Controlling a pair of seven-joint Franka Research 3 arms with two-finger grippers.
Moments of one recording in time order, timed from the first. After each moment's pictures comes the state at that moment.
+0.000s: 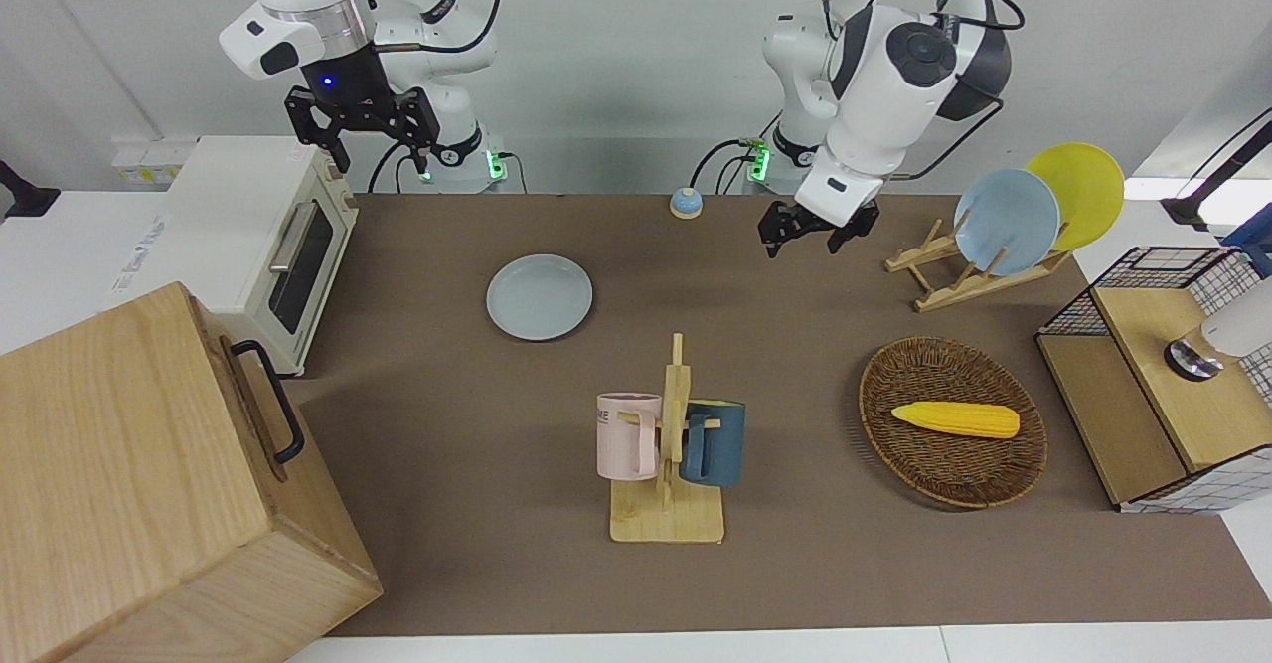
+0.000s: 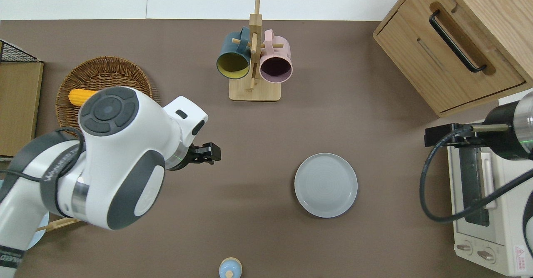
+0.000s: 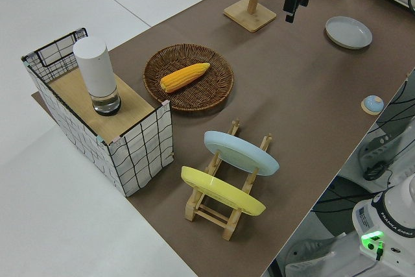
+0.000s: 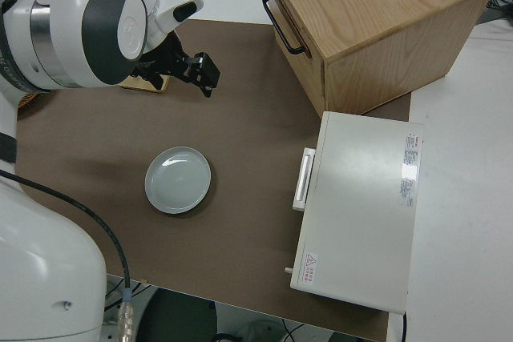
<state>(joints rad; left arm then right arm) -0.36 0.03 0.10 -1.76 -0.11 1.71 -0.33 0.17 -0.06 -0.05 -1.54 0.01 1.49 0.18</state>
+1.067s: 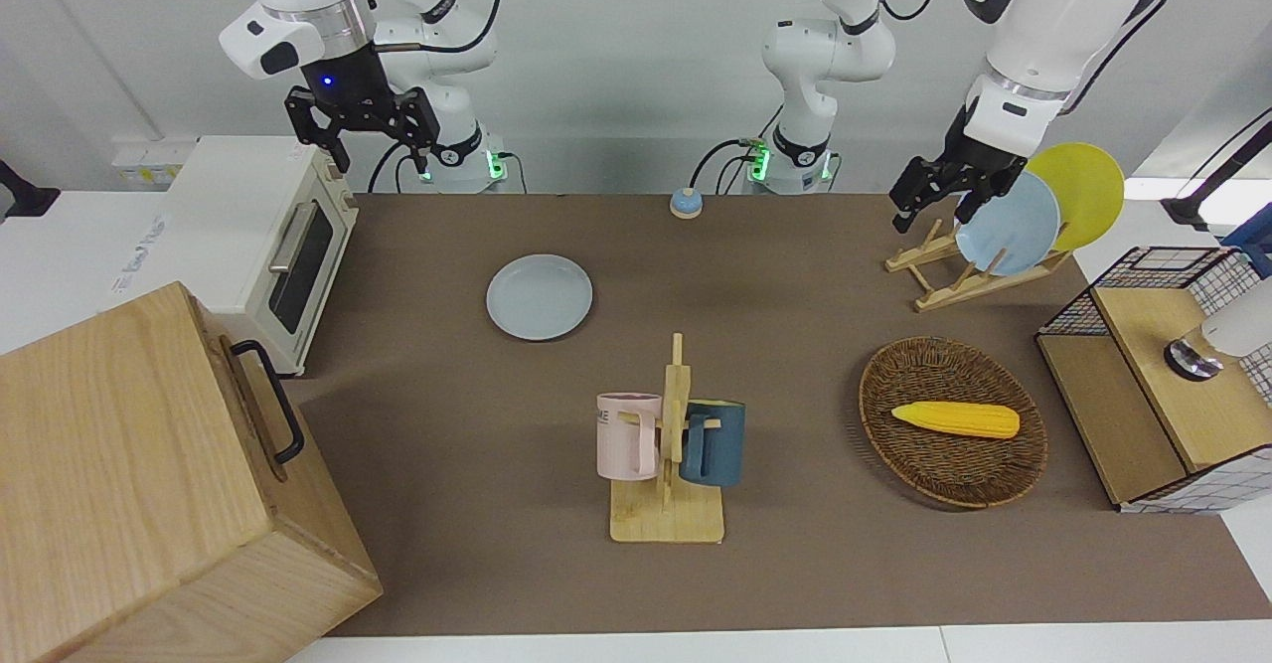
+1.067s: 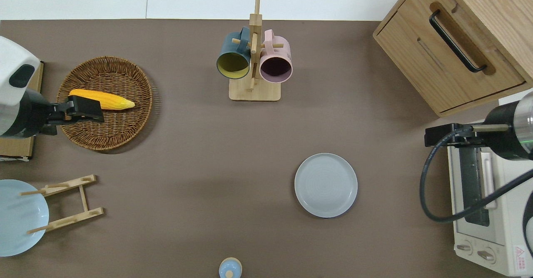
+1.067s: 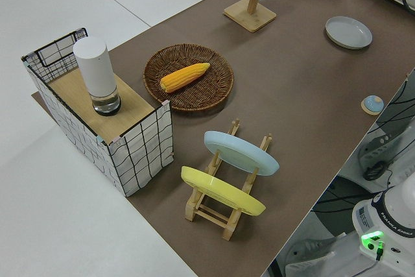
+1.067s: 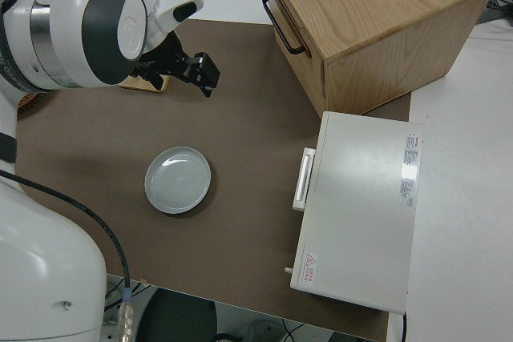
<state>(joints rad) -0.15 0.01 0.08 -1.57 -0.06 1.63 -0.25 0.17 -0.06 -0.05 -1.54 0.01 1.49 0.18</state>
